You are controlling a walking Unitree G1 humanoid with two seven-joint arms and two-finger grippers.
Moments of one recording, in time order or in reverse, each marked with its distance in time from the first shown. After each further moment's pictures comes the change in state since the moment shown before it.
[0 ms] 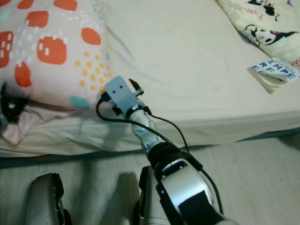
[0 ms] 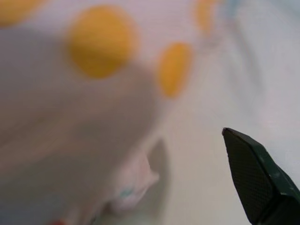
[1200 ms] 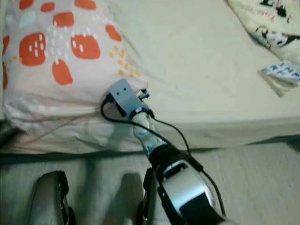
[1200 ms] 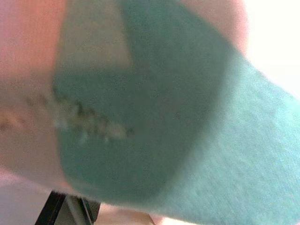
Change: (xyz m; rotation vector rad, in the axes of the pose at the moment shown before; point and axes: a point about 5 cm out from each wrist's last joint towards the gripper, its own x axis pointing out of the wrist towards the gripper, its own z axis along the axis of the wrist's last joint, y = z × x) left arm -0.105 -0.041 0.007 -0.084 0.072 -0.768; right arm -0.008 -0.022 -0.014 -0.073 0.068 -0.264
